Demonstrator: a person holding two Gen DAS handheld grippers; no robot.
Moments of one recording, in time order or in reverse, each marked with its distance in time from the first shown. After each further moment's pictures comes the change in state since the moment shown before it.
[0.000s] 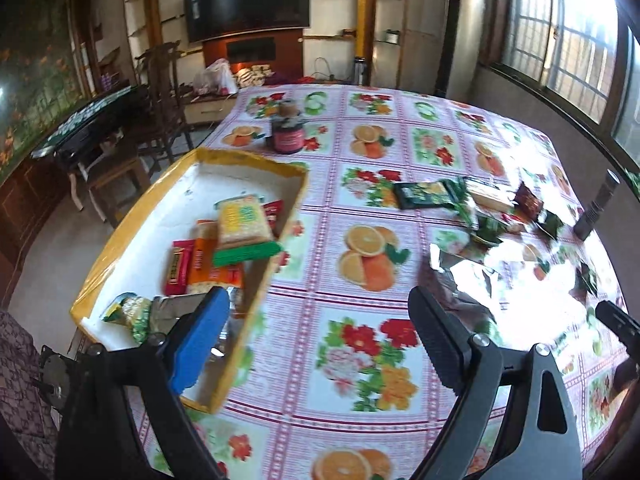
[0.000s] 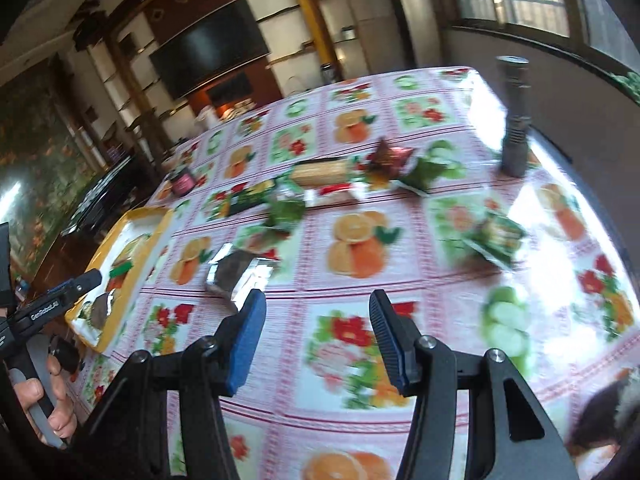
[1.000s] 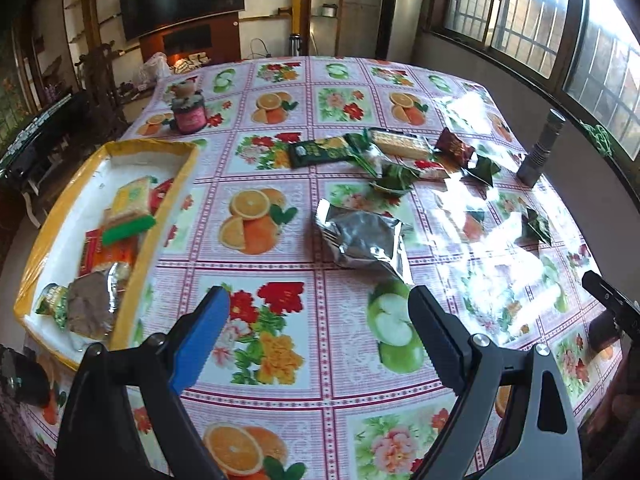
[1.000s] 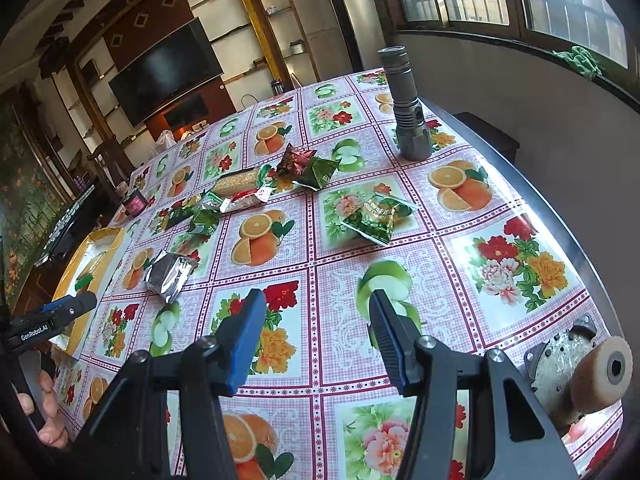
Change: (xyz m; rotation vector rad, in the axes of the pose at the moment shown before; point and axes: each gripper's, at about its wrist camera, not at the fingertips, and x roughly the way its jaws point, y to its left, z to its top) left arm 0.006 -0.081 -0.022 0.112 0.086 -0.158; right arm -0.039 -0.073 -0.023 0.088 -0.051 -0.108
